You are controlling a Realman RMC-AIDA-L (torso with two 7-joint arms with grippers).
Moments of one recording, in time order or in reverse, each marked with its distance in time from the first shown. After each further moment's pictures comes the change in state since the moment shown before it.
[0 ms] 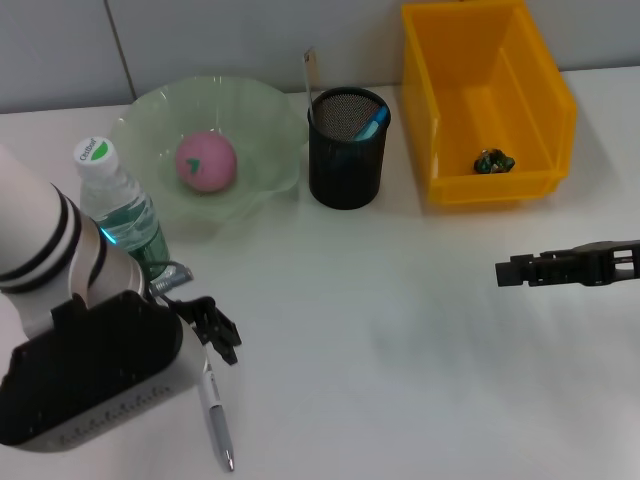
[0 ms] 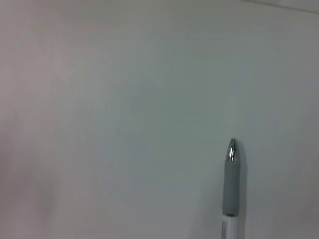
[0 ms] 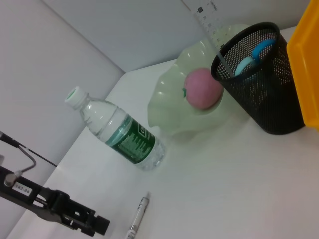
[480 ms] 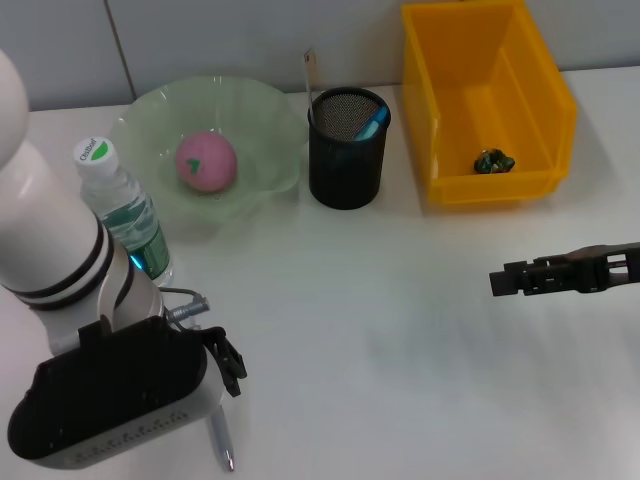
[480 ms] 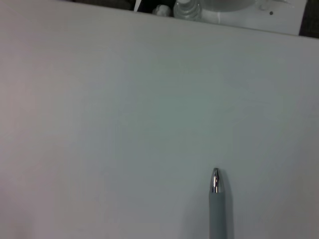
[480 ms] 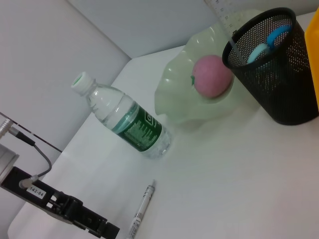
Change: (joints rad) left arm -0.042 -0.006 0.064 -0.082 0.001 -0.001 0.002; right arm 0.010 0.000 -0.039 -0.004 0.001 -0.009 0.004
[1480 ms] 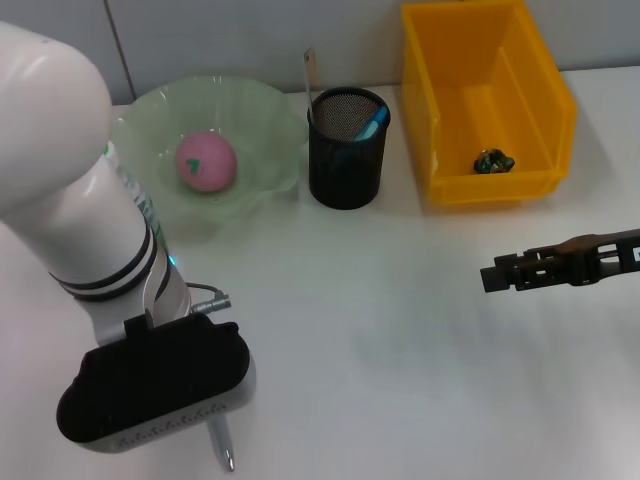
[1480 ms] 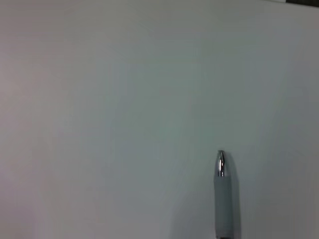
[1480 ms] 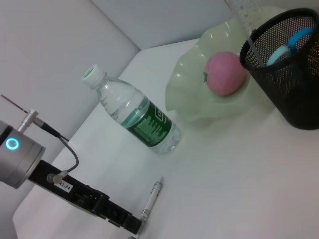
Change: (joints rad) left arm -0.092 -0.015 0.066 -0.124 0.042 -0.063 -0.040; right arm 0.033 -0.005 -0.028 -0.007 -0.001 -0.012 0.003
